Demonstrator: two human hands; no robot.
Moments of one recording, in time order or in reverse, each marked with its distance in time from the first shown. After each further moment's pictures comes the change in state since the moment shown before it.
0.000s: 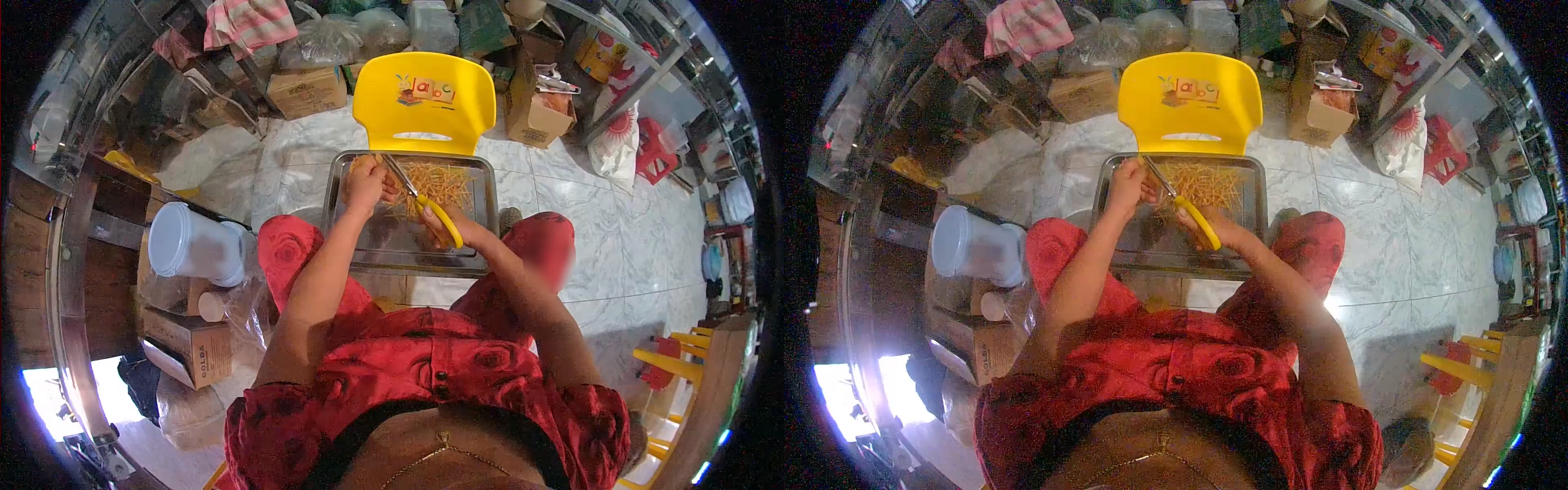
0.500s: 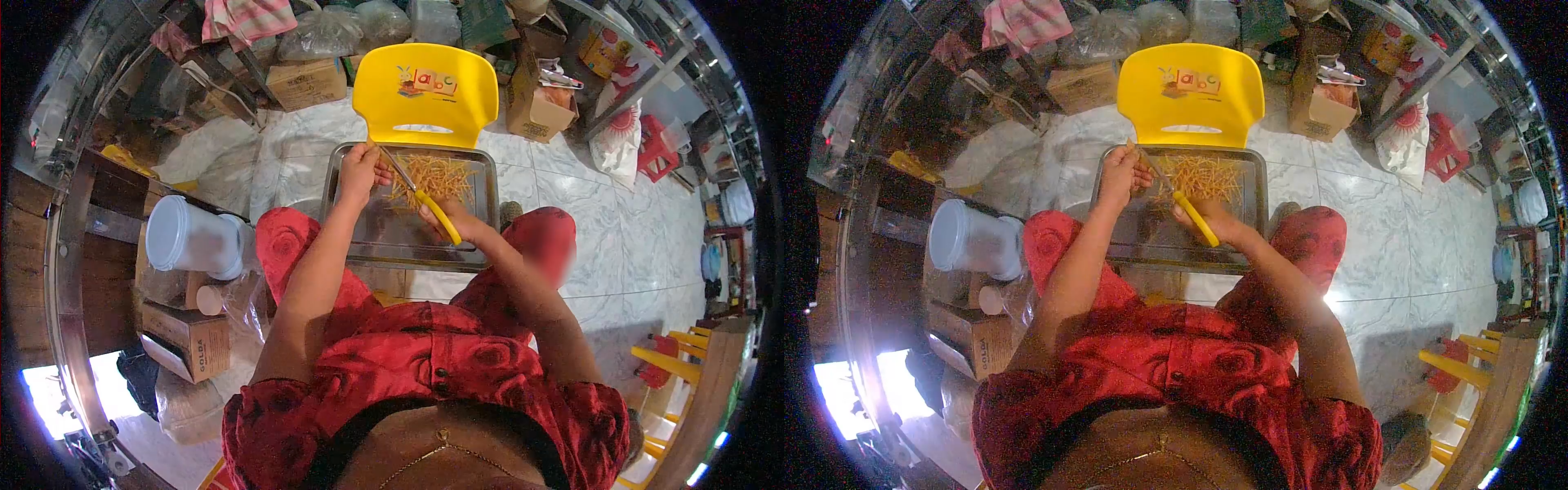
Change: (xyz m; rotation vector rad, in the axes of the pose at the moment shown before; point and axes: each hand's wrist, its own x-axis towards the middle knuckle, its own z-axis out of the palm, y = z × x) left_hand 0.000 0.016 -0.004 -0.101 0.051 0.047; right_hand -0.012 -0.025 0.003 -0.321 0.052 -0.083
